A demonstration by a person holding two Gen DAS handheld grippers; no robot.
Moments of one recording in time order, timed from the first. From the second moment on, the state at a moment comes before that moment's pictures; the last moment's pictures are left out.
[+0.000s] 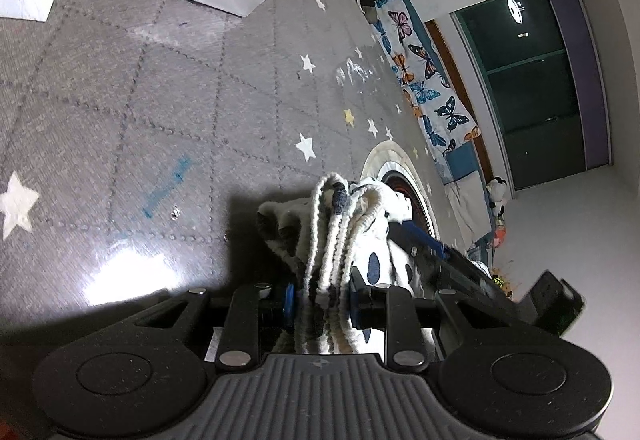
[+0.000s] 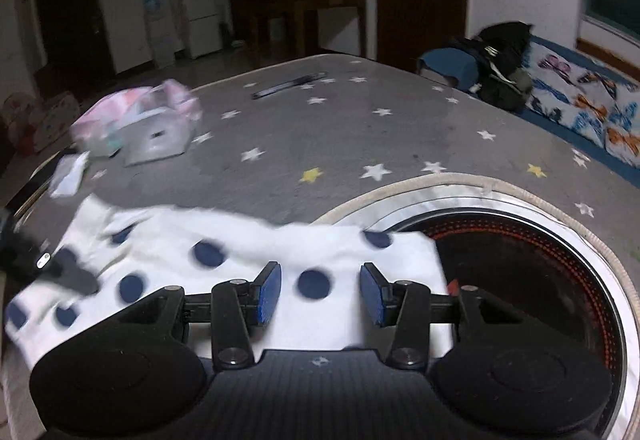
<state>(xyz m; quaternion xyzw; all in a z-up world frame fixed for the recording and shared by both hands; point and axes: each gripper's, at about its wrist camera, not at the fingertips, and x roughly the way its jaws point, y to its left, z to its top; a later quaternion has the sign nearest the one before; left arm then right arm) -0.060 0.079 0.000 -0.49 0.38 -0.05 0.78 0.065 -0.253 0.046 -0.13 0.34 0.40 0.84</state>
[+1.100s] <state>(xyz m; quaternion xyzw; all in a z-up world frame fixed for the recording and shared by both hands) -0.060 0.066 0.020 -0.44 0.40 -0.02 0.80 0.043 -0.345 0.042 0.01 0.39 0.36 0.85</state>
